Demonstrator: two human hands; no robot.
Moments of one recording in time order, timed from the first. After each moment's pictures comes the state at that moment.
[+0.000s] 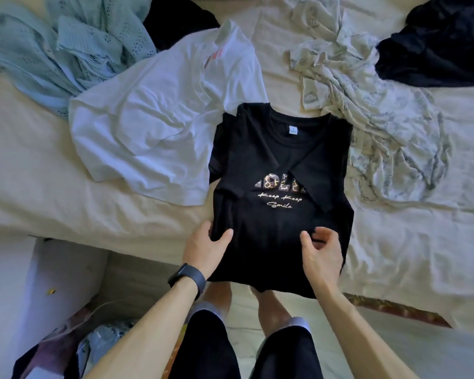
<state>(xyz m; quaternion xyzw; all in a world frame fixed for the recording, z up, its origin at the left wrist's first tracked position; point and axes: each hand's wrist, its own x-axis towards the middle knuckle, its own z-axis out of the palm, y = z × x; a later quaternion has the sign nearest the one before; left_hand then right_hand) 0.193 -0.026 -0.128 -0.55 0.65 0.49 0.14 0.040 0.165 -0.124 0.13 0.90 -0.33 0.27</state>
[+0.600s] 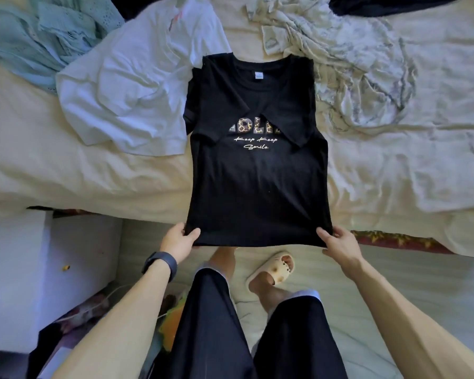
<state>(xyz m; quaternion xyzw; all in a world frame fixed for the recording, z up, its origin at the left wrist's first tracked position) 0.306 0.025 -0.148 -0.56 0.65 0.45 0.24 0.076 0.343 -0.152 0.17 0.82 -0.33 0.43</state>
